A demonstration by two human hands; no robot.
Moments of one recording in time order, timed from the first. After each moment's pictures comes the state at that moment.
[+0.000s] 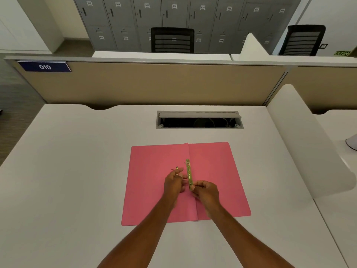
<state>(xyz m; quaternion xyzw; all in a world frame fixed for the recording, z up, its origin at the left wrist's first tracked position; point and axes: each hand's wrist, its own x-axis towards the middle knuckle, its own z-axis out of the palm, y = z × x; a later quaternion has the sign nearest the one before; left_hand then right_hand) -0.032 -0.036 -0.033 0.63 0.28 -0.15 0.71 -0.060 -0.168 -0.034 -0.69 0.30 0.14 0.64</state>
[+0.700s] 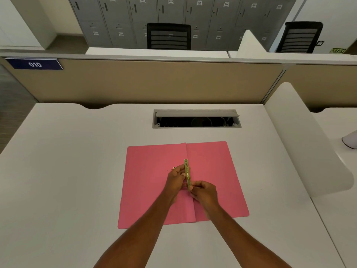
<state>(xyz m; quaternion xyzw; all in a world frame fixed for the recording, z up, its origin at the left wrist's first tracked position) -0.011 -0.044 -0.023 0.65 0.22 -0.21 0.70 -0.055 -0.171 -0.035 -0.67 0.31 0.14 0.66</state>
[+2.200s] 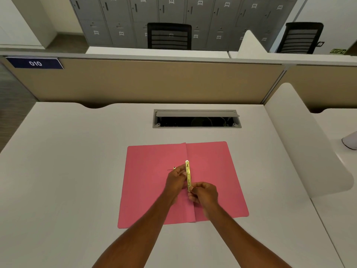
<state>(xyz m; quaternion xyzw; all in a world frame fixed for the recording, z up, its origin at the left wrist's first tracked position) -0.015 -0.045 -0.023 0.67 0.22 -0.19 0.68 -0.056 -0.171 -0.032 -0.69 0.35 0.14 0.62</state>
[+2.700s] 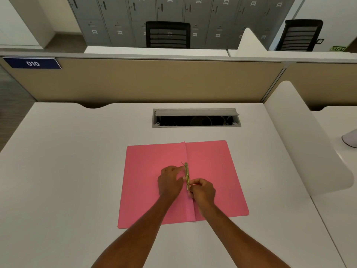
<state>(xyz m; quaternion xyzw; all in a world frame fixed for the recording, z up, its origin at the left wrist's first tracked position) -0.019 -0.024 -0.031 0.94 0.05 -0.13 0.30 -0.050 -0.157 -0.038 -0.76 0.33 0.09 0.56</state>
